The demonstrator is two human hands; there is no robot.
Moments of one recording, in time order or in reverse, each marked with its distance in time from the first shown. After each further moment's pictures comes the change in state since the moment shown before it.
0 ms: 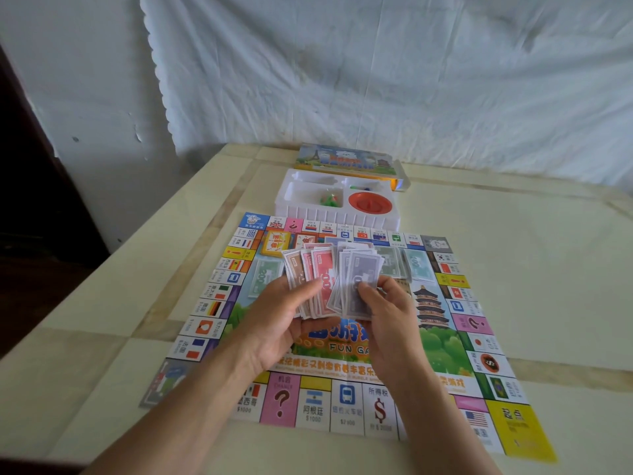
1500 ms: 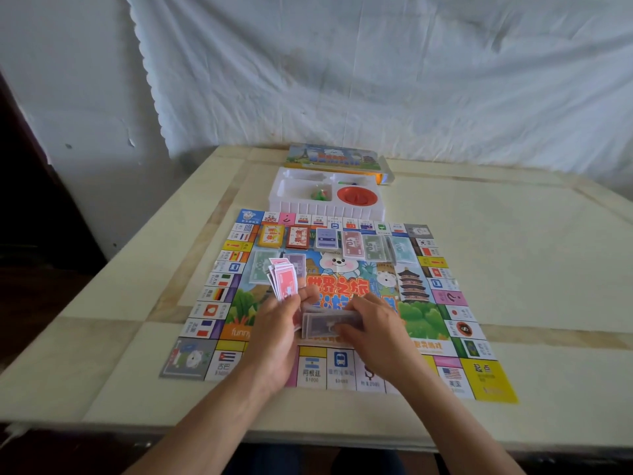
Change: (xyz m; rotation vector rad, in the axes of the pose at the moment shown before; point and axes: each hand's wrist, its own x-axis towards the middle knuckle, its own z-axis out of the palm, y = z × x) left_hand -0.045 -0.028 0.020 0.076 0.372 0.054; right_hand -0.036 0.010 -0.032 -1.365 -0.196 -0.401
